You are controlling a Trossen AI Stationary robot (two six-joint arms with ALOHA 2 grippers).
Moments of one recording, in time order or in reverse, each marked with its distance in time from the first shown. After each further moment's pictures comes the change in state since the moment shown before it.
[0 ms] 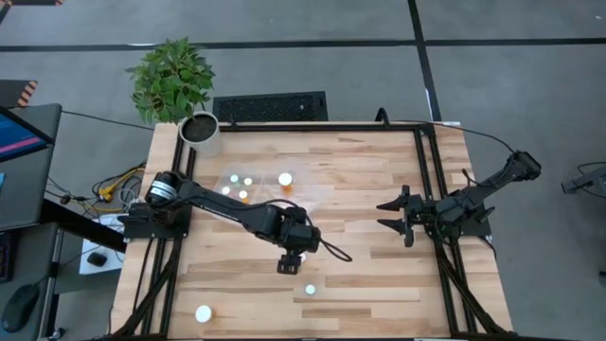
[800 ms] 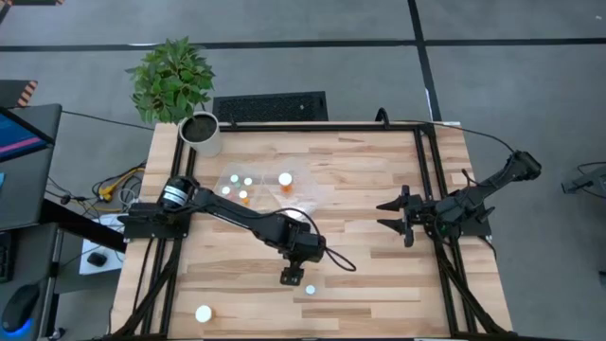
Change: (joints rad) left arm -0.002 0.100 -0.032 0.129 0.194 -0.017; right arm 0.000 0.004 0.000 0.000 0.000 0.000
